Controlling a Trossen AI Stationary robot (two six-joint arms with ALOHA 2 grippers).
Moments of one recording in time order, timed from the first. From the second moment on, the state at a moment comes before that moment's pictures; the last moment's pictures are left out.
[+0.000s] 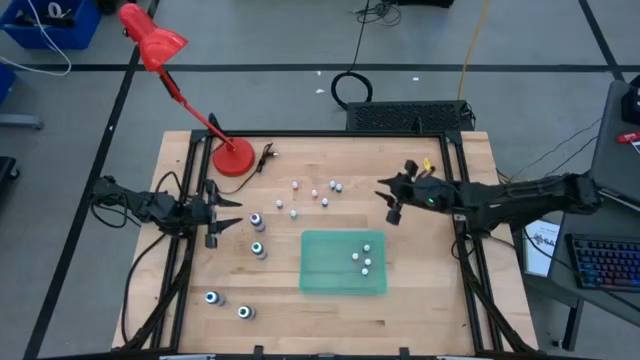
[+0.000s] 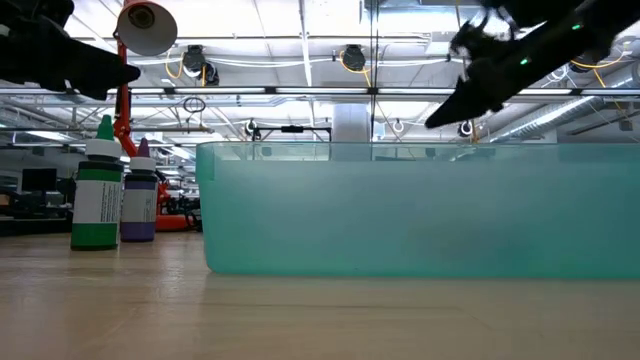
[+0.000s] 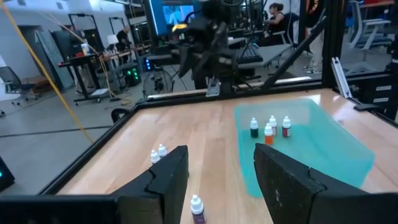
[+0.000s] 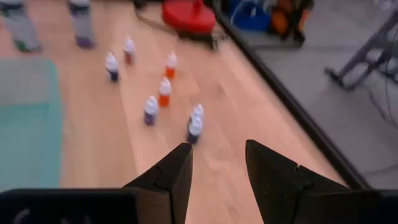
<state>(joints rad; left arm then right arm) -0.37 0.01 0.14 -0.16 -0.45 0.12 -0.08 0.96 0.50 -0.02 0.36 -0.04</state>
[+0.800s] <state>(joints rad) -0.37 0.01 0.14 -0.16 -0.45 0.13 -0.31 1.80 1.21 -0.39 0.00 -0.18</state>
